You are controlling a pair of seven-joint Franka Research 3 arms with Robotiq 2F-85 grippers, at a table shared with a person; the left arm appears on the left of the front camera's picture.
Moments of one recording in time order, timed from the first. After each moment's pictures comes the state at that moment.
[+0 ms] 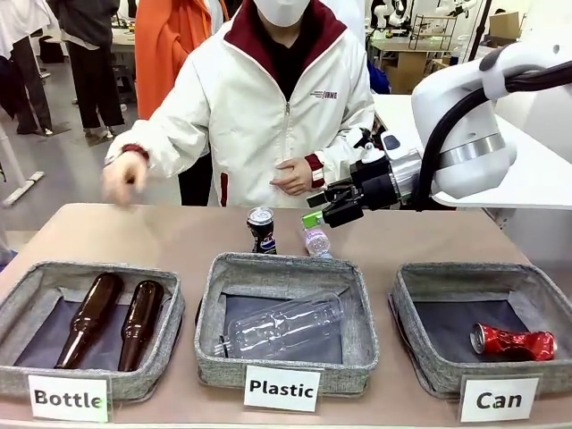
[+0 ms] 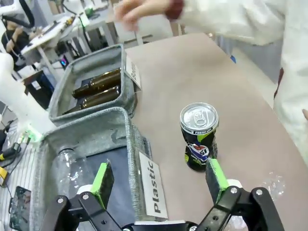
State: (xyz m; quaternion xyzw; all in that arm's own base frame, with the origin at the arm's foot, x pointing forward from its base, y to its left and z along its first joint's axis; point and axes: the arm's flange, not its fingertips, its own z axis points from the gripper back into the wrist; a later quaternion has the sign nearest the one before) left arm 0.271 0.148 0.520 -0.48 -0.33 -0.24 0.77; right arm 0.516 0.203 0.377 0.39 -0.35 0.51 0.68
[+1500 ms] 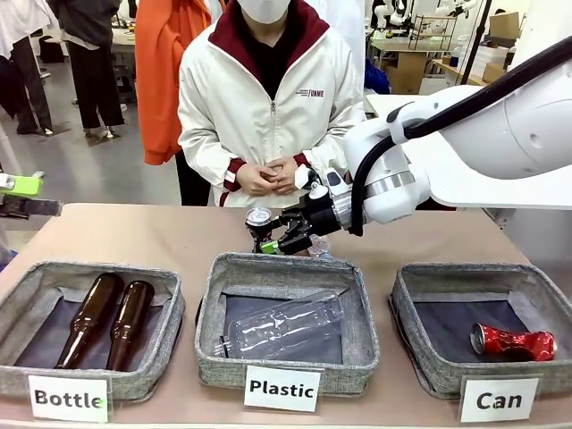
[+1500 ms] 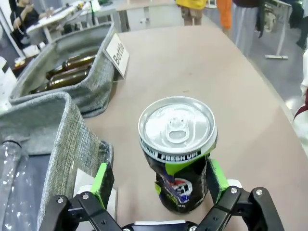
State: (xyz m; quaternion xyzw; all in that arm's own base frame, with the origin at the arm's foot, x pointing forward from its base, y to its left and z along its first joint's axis) left arm 0.344 0.051 0.461 -0.56 -0.29 -0.23 0.74; right arm 0.571 0.283 0.280 0.40 -0.36 0.56 0.63
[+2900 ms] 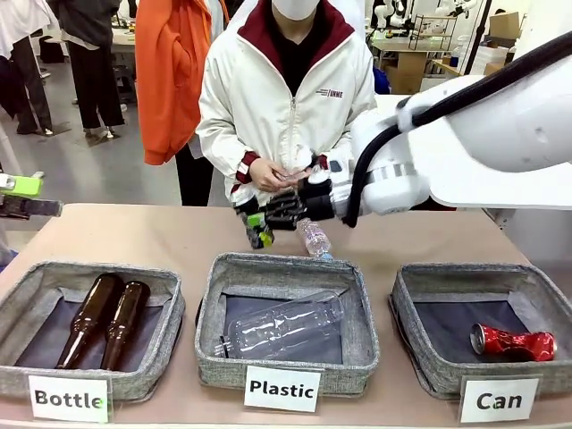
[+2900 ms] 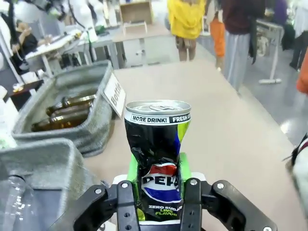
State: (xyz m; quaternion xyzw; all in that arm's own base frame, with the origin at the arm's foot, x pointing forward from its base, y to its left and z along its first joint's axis) left arm 0.344 0.051 0.461 -0.56 -0.29 -0.23 0.74; right arm 0.573 0.288 0.322 0.43 -0.43 0.53 0.60
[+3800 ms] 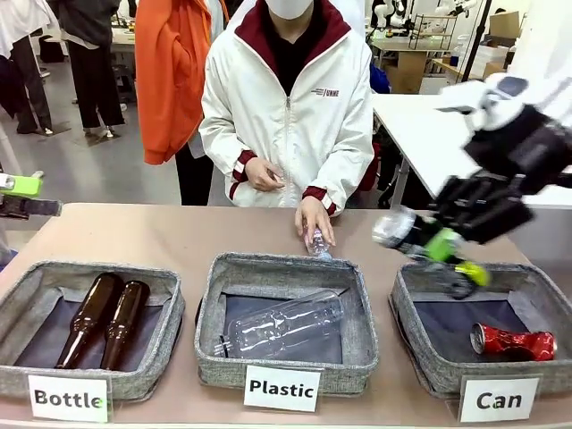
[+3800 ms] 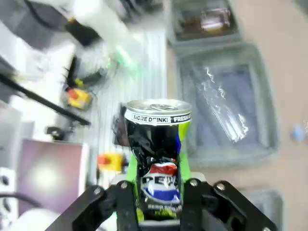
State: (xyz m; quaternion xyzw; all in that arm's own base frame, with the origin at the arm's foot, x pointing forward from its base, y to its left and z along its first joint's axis) left arm 0.344 0.051 0.461 -0.56 -0.29 -0.23 0.74; right arm 0.323 0.101 0.535 0.33 -0.14 0.60 0.72
